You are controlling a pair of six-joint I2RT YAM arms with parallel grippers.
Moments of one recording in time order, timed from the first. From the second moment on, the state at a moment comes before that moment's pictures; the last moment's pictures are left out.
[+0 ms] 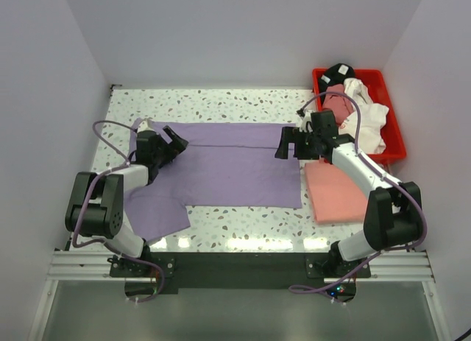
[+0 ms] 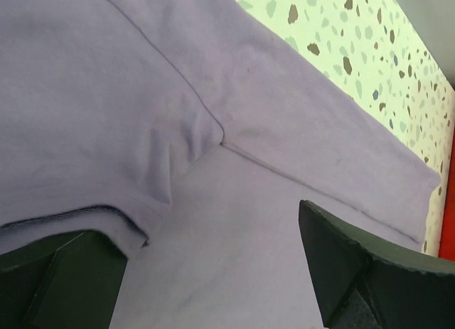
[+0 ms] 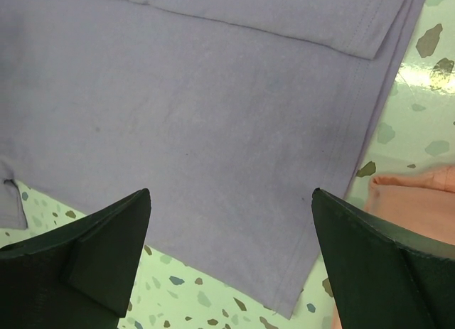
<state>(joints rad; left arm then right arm) -0.08 1.60 0.68 0.36 0.06 -0.74 0.22 1.50 1.06 -0.43 -0.28 0.25</state>
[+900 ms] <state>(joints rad) -0.09 1.36 0.72 0.06 0.03 -0.66 0.22 1.50 1.06 -0.42 -0.29 0.25</state>
